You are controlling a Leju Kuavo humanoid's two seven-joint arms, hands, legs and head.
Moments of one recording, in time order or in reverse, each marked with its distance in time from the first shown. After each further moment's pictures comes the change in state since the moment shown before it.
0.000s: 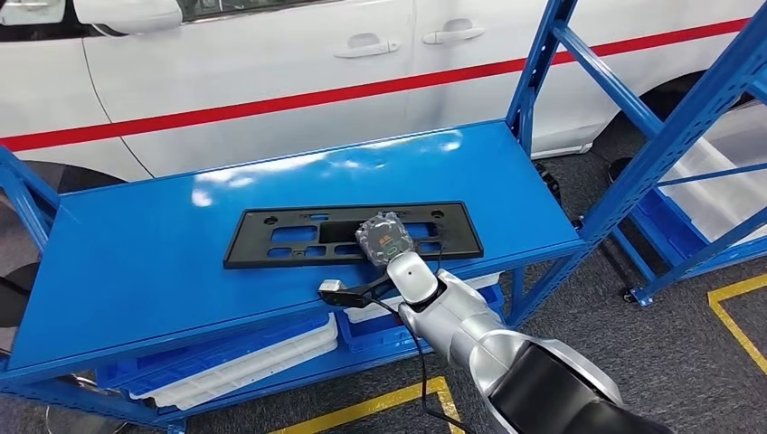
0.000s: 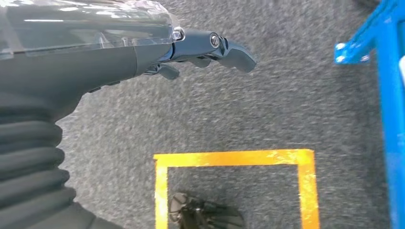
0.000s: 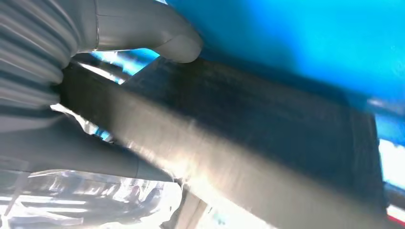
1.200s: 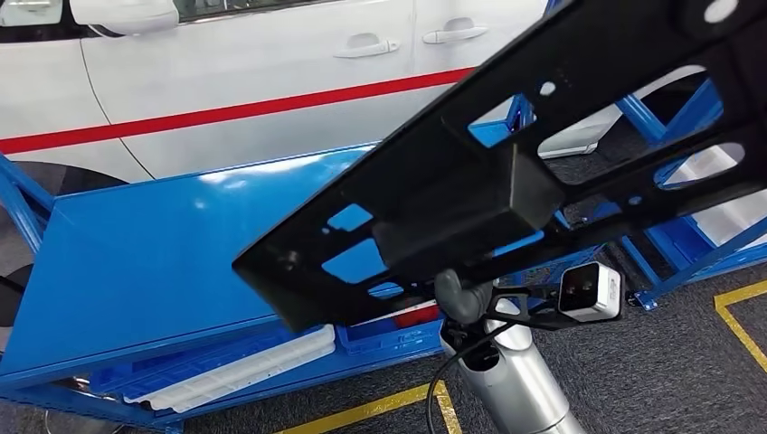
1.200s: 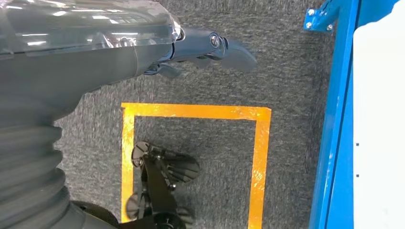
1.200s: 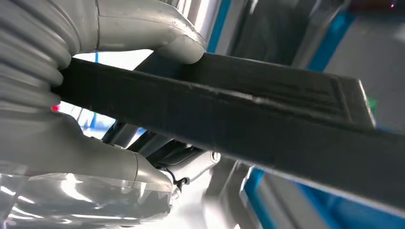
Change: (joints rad) left arm -0.014 -0.005 0.076 0.001 0.108 -0.185 -0.121; right arm 0.537 -0.165 -0.305 -1.394 -1.787 0.949 -0.820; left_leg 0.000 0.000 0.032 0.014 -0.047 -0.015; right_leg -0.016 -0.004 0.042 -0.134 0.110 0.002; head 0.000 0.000
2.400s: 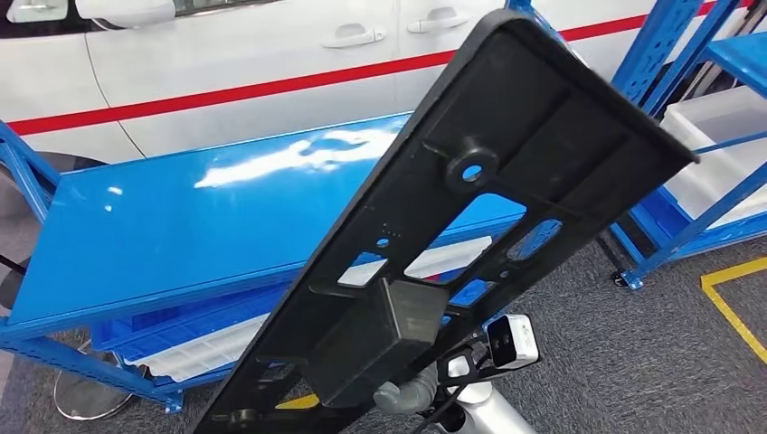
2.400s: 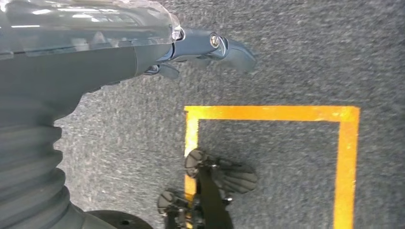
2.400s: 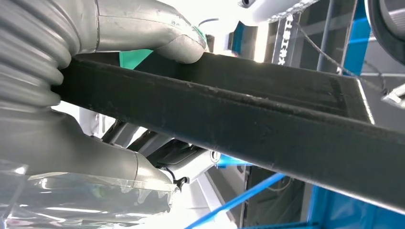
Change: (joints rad) left arm 0.014 -0.003 -0.012 0.000 -0.063 0.039 0.175; right arm 0.102 -0.026 0.204 0.121 0.038 0.175 -0.033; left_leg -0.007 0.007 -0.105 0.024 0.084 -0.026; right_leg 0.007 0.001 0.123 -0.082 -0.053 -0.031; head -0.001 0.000
